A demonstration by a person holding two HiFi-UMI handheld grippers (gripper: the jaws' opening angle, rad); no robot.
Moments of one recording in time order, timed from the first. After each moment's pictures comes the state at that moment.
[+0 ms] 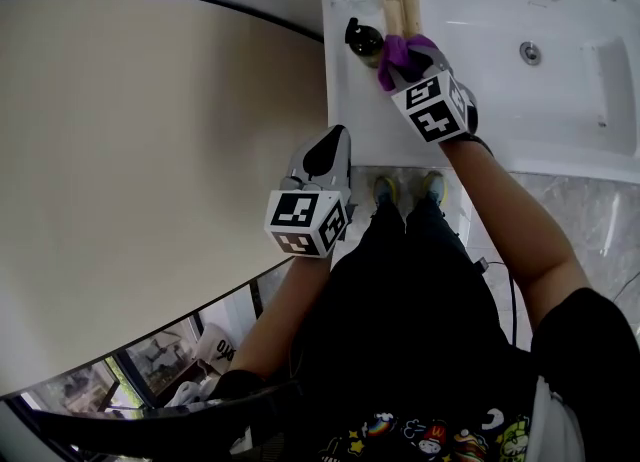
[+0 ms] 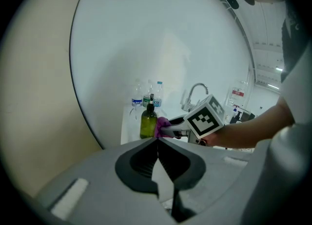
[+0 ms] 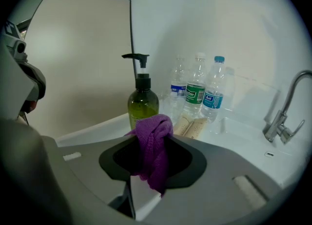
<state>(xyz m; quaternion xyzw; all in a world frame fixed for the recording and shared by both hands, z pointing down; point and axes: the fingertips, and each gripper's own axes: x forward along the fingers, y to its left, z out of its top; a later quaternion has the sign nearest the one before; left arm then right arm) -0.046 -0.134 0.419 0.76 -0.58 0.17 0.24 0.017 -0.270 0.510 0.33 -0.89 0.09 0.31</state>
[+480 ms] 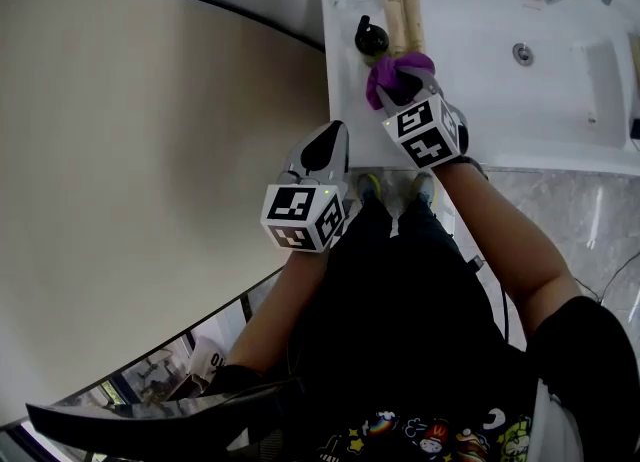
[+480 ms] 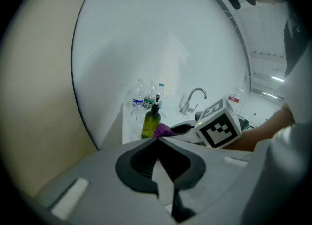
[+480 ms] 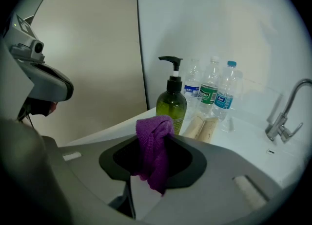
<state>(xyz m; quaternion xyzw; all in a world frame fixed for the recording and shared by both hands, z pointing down) -0.068 -0.139 0.424 0.78 -0.56 0.14 0.25 -0.011 -0.225 0.507 0.32 -0.89 0.09 0.33</state>
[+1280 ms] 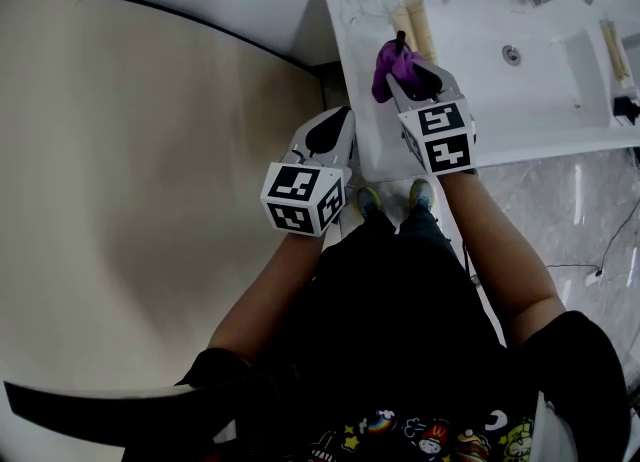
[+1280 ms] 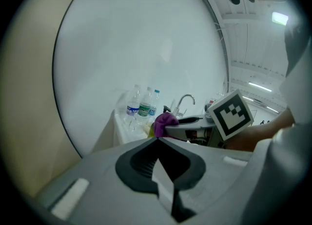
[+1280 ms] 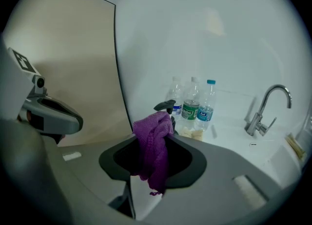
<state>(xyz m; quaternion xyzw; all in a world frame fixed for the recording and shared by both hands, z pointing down) -0.124 -0.181 0.408 0.85 -0.46 0.12 0.23 -0.043 -0.250 0.437 0.46 -0.84 0.13 0.26</state>
